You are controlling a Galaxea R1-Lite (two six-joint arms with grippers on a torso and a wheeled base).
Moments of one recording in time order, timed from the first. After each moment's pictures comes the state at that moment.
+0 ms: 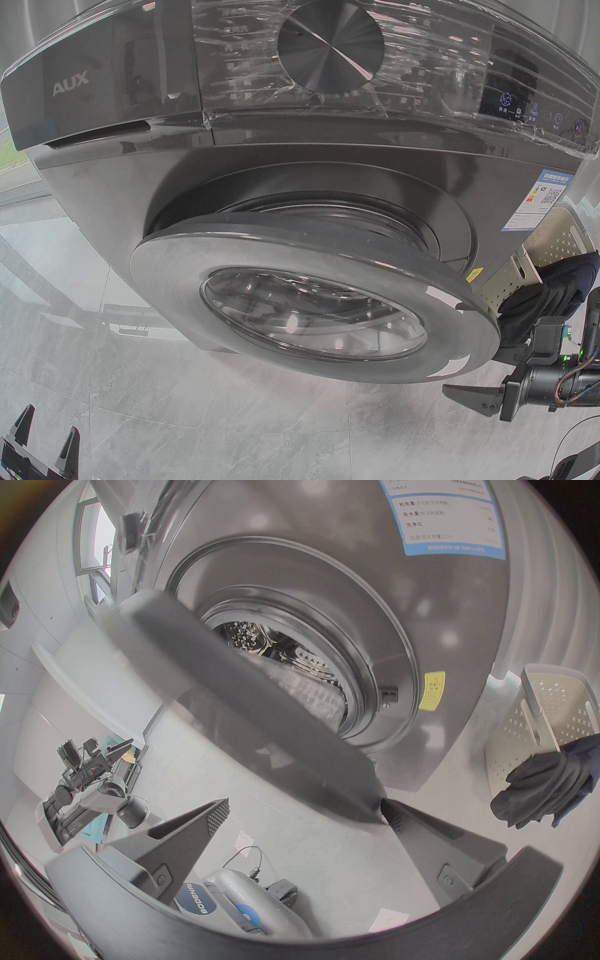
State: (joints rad) left arm -0.01 0.02 -0.02 0.00 0.01 -0.06; right arm 0.59 1.19 -0.36 -0.39 0.10 0.17
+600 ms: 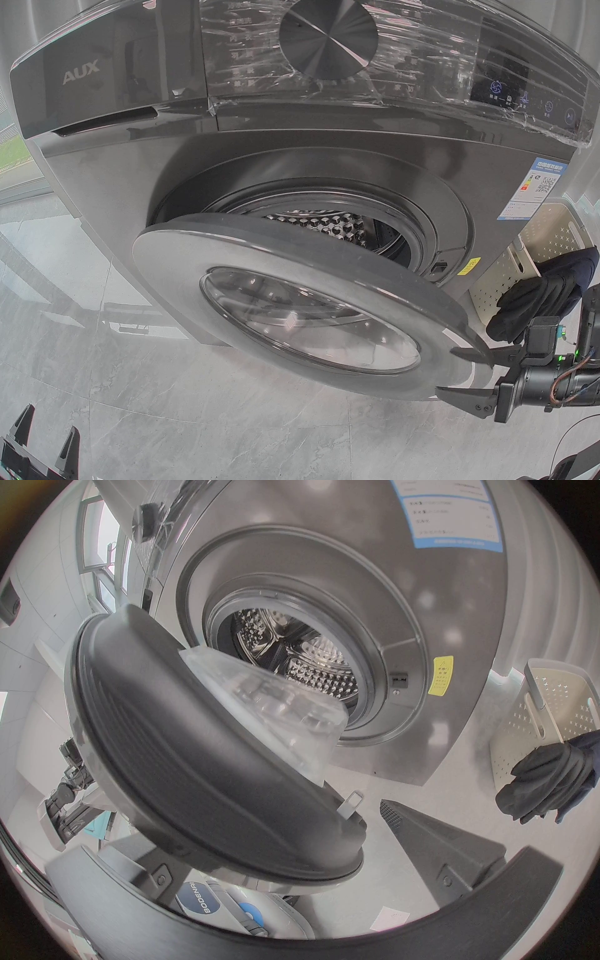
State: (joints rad) left arm -0.01 0.02 -0.02 0.00 0.01 -0.06; right arm 0.61 1.21 -0.37 -0.39 0.10 0.17
